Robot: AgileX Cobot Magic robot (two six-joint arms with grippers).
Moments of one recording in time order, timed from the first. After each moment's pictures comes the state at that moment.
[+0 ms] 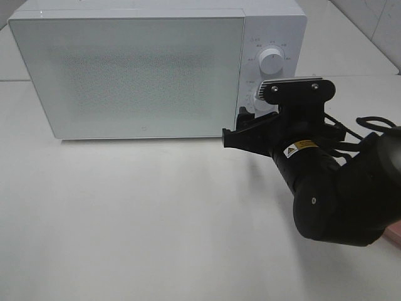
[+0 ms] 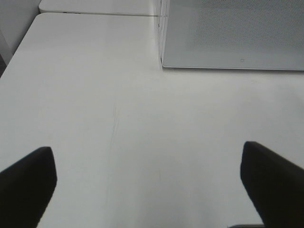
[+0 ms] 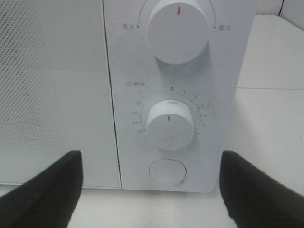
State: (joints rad) left arm 0.05 0.00 -0.51 -0.09 1.08 0.04; right arm 0.76 1.89 -0.57 0.80 -1.21 -0.24
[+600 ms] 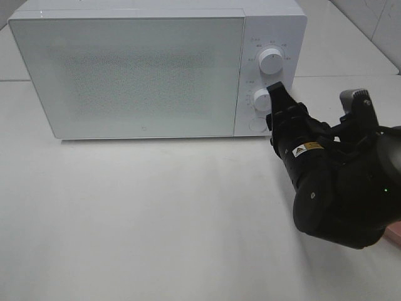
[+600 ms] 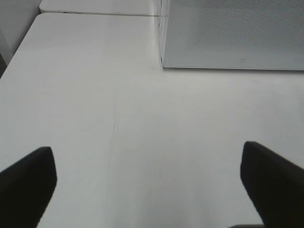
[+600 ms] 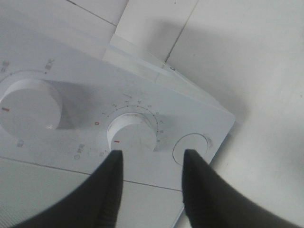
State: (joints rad) left arm 0.05 0.00 -0.51 -0.09 1.08 0.04; right arm 0.76 1.89 -0.57 0.95 -1.20 0.85
